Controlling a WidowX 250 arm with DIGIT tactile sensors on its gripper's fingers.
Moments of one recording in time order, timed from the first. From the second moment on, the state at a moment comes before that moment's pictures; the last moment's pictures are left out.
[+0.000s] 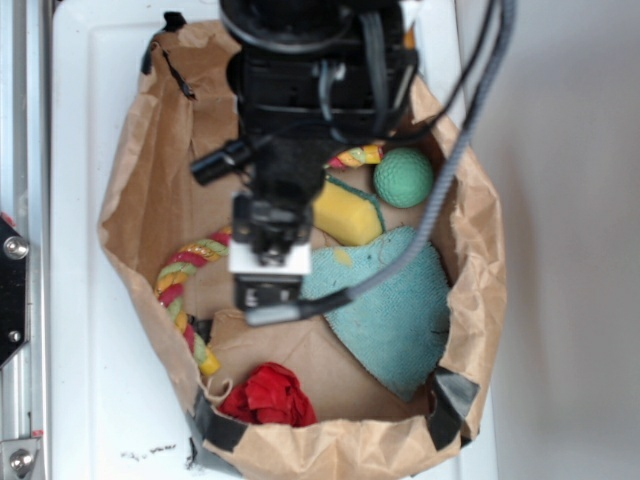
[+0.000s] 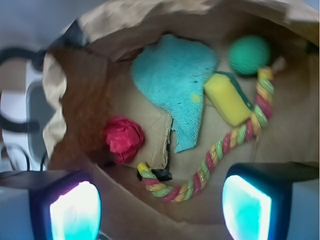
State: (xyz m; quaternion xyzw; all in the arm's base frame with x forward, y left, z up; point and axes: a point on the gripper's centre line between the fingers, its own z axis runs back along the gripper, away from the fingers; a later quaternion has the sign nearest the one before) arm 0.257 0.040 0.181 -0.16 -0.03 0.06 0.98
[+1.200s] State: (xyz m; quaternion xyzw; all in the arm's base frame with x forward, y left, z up) arm 0.244 0.017 0.171 -0.10 -0.17 0.27 0.94
